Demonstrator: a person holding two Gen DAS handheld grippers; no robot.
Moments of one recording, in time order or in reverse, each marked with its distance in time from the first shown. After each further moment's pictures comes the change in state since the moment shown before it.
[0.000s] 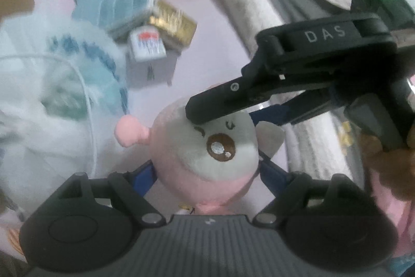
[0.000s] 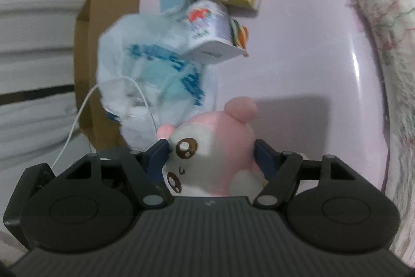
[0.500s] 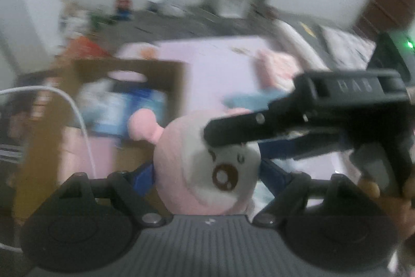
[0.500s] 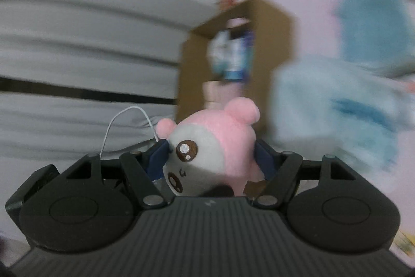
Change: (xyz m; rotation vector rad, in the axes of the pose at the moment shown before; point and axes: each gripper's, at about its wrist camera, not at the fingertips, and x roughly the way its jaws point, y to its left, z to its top) left arm -0.192 0.161 0.036 -0.114 -0.310 0.317; right arm 0.052 0.225 0.030 -0.217 -0.108 0.297
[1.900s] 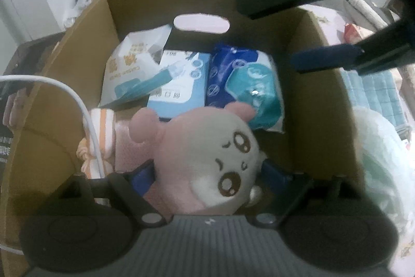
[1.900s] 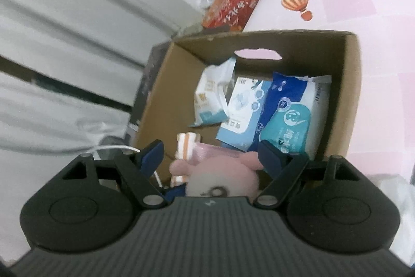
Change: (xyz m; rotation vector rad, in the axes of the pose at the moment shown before) left arm 0.157 0.140 -0.017 -0.011 0.100 0.042; right arm 0.189 0.026 0.089 -0.181 -0.050 -0.235
